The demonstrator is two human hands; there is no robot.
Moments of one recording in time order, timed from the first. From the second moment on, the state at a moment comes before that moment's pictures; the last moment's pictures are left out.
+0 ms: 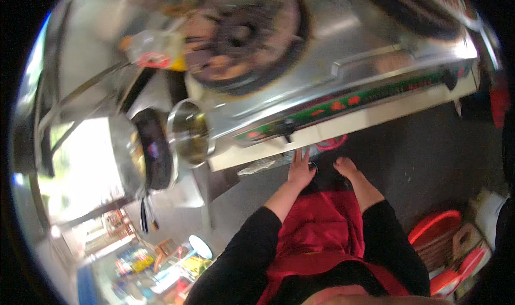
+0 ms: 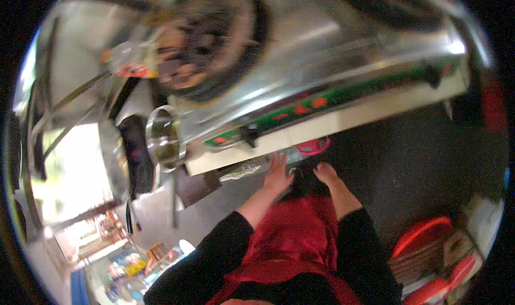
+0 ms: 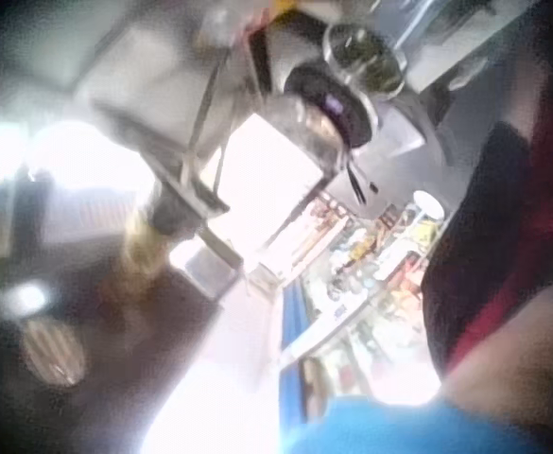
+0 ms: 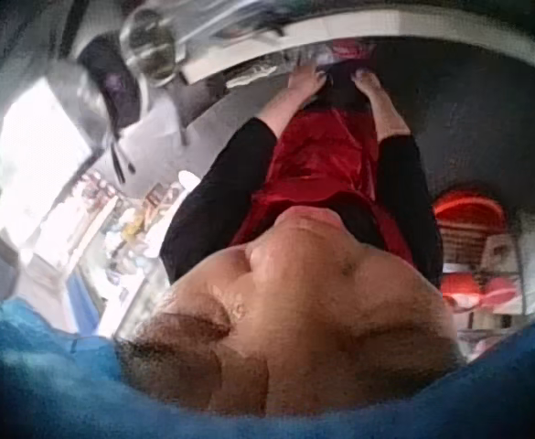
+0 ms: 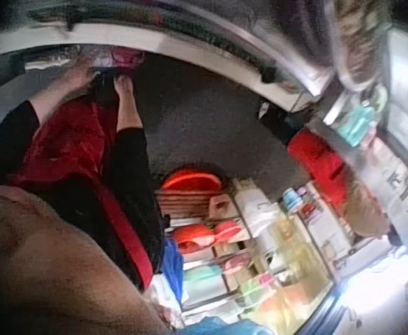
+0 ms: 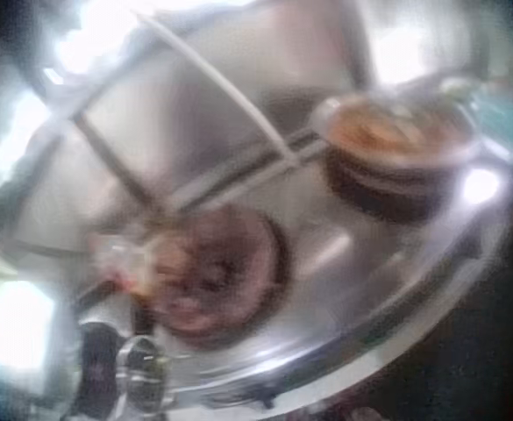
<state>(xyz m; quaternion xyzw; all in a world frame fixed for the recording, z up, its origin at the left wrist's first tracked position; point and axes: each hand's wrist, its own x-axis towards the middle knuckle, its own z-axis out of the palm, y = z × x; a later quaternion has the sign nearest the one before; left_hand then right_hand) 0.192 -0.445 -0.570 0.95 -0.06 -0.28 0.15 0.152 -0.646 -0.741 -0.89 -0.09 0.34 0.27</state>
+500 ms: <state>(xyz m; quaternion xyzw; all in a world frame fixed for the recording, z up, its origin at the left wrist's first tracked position) -0.139 -0.170 -0.332 0.86 0.44 -0.21 0.17 0.115 -0.385 -0.360 -0.72 -0.35 0.47 0.37</state>
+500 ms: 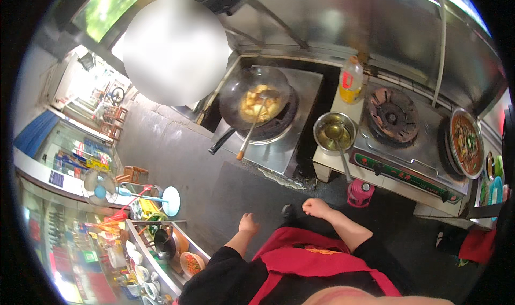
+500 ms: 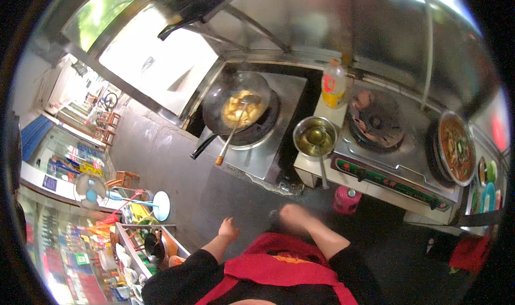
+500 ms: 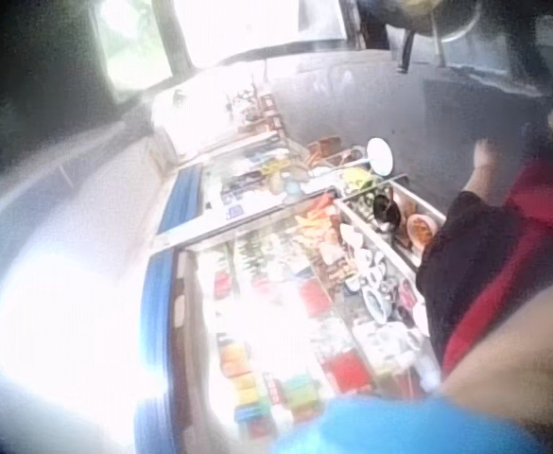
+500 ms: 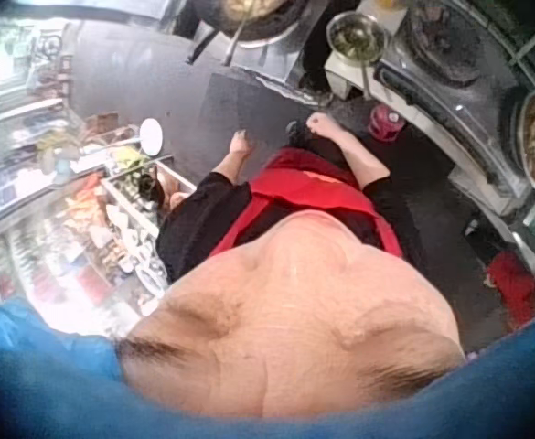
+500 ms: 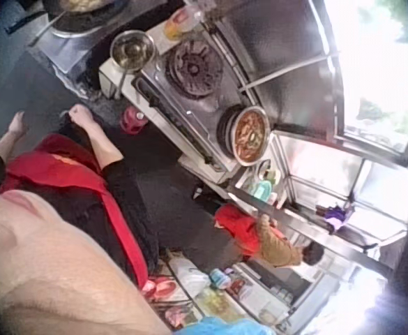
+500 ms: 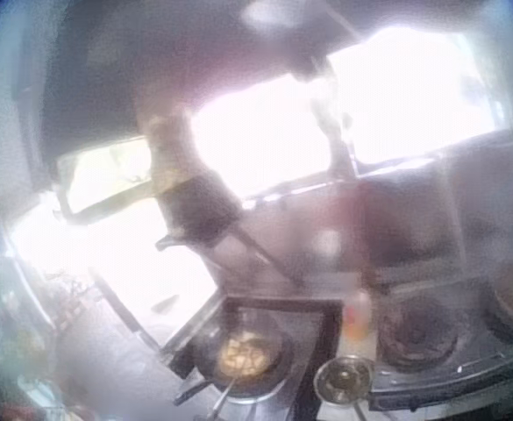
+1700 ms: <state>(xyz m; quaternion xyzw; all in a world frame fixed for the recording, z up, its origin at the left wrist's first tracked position) 0.013 0.176 -0.255 0.16 0.29 -0.15 0.93 0.276 -0.065 -0.080 -0.93 -0.35 0.11 -0.04</state>
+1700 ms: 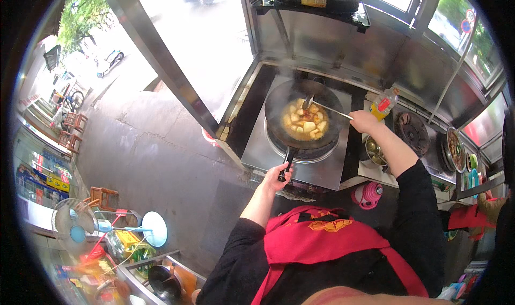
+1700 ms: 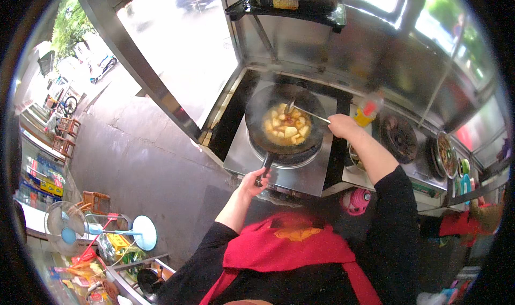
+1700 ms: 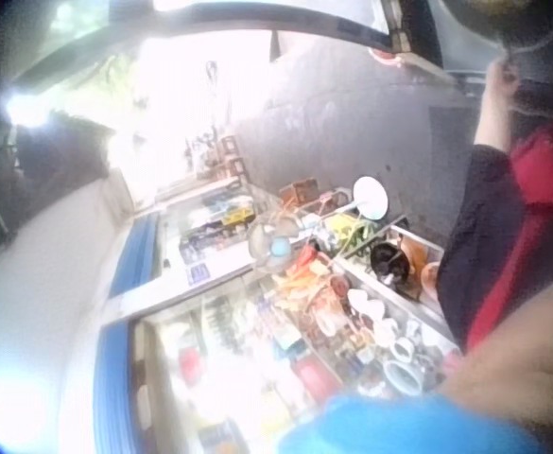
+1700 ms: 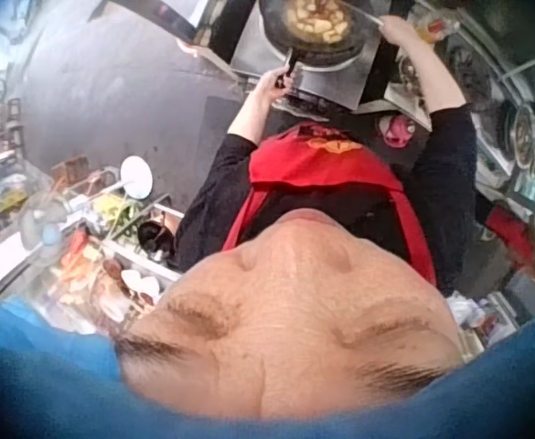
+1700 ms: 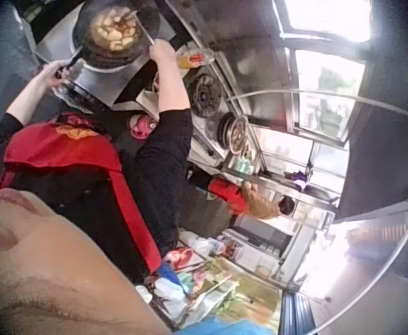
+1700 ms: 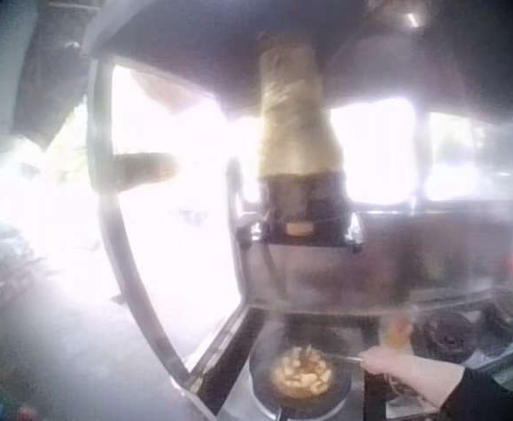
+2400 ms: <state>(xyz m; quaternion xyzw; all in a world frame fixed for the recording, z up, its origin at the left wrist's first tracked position) 0.014 0.173 -0.249 0.18 0.30 -0.12 0.93 0.302 -0.019 -0.083 -0.90 -0.31 0.20 -0.24</state>
